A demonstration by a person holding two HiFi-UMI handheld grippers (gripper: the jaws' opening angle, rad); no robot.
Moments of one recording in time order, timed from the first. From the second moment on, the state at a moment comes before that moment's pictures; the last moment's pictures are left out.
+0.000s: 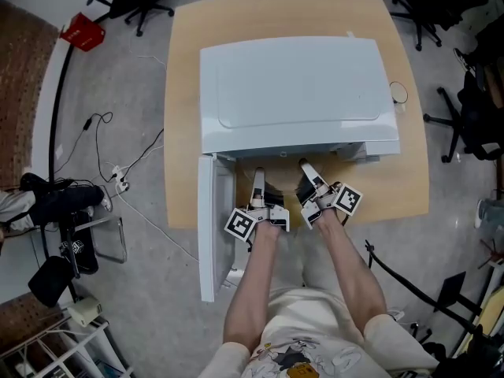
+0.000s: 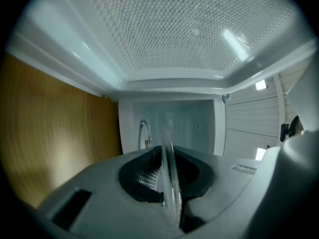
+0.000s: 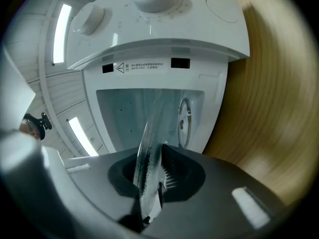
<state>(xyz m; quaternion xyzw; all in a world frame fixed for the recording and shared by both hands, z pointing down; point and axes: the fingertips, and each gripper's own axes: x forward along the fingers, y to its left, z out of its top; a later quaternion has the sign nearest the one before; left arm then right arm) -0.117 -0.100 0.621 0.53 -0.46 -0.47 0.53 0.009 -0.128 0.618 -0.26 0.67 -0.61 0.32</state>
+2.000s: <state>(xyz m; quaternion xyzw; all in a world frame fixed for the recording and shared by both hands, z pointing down) -0.109 -0.136 0.654 0.52 -0.48 -0.41 0.58 -0.006 -0.138 0.657 -0.32 0.65 -0.65 0.24</state>
